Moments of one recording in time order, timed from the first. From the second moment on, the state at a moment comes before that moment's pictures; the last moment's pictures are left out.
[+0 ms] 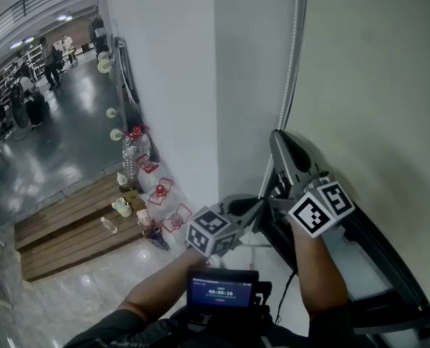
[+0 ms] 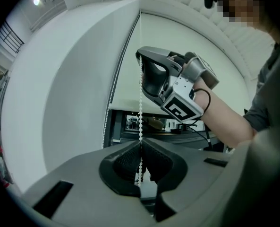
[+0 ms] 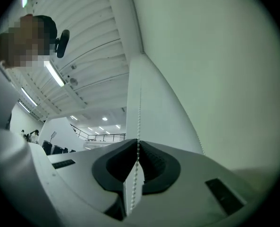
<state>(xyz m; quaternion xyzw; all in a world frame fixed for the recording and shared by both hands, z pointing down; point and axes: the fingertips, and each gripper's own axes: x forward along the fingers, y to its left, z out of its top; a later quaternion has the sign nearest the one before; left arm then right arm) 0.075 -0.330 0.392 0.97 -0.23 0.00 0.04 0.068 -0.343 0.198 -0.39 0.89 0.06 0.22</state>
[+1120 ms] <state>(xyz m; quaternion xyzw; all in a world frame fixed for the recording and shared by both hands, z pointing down) 0.077 -0.334 0.462 0.97 -0.25 0.06 0.06 0.069 -0.341 0.271 -0.42 0.89 0.06 0.16</state>
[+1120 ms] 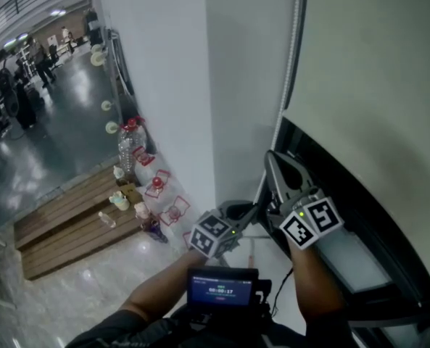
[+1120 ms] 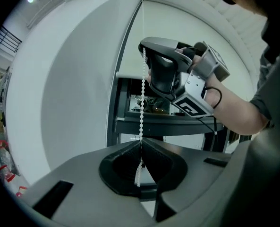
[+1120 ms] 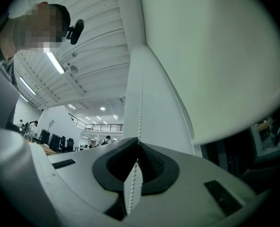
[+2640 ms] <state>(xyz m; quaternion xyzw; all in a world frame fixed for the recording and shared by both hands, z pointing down) 0.083 -0.353 0.210 0.96 -0.25 -0.10 -0.02 0.074 -0.335 0.303 -0.42 0.89 0.05 0.14</state>
